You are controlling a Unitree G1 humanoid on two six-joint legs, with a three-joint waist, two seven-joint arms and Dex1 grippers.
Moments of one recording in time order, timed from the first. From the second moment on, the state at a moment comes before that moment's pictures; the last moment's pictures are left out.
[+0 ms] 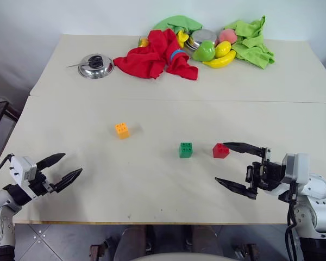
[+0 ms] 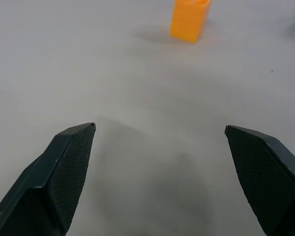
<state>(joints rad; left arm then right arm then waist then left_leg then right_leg) 0.06 0.65 0.52 0.21 -0.45 -0.01 -1.08 0.02 -0.56 -0.21 -0.22 0.66 -0.13 1.31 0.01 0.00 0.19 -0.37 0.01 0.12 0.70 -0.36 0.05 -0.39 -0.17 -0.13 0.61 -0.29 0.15</state>
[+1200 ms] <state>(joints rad) -0.67 0.54 0.05 0.71 -0.25 -0.21 -1.38 0.21 -0.61 -0.36 -0.19 0.62 -0.18 1.25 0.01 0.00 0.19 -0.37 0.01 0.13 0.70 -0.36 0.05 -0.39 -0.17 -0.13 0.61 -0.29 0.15</state>
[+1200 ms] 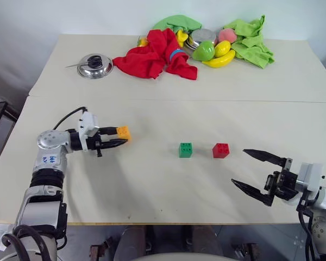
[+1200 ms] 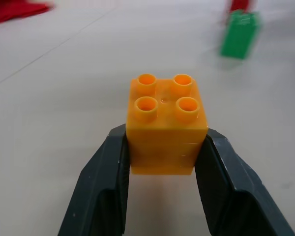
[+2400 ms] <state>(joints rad) -0.65 0.54 -0.02 0.71 -0.23 -0.23 -1.48 0.24 -0.64 -0.42 -0.08 0.60 -0.22 1.32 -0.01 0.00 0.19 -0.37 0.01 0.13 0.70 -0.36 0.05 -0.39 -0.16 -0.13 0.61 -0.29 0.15</state>
